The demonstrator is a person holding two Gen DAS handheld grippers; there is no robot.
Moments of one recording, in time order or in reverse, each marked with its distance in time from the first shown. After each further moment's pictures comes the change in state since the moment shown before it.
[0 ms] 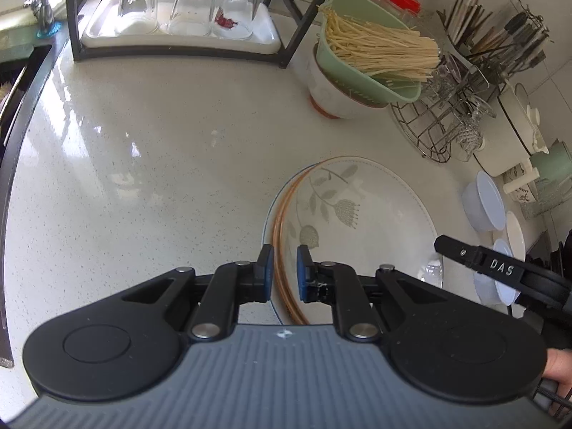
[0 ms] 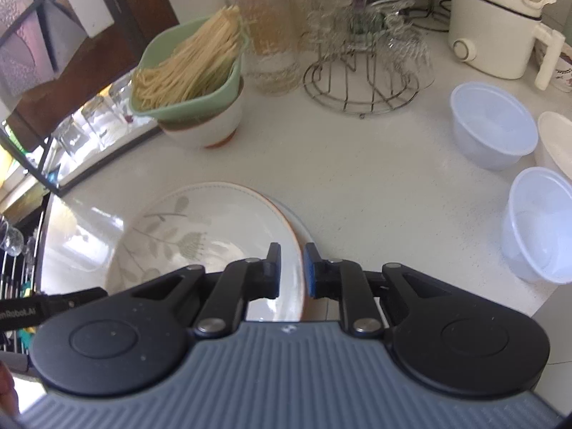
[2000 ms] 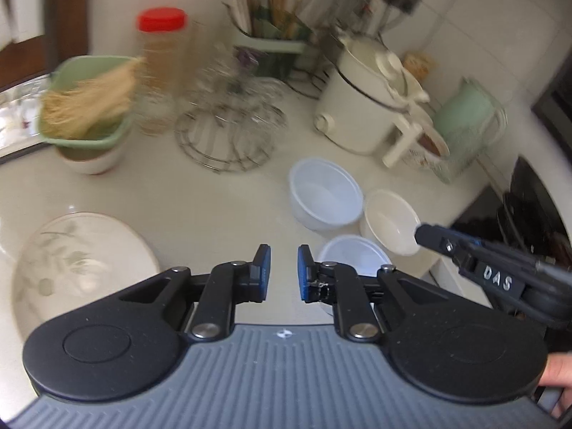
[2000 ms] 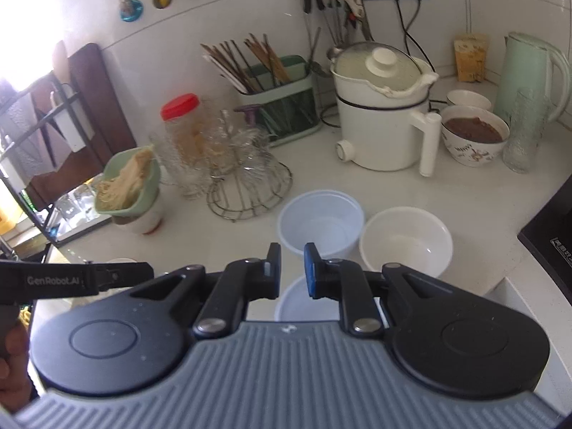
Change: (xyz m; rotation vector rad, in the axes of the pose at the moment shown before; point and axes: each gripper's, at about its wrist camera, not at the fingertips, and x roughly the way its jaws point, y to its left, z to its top) left arm 0.013 -0.295 -0.025 0.309 -0.074 -0.104; right arm -0.121 -0.204 0.041 -0.024 -0.233 0.041
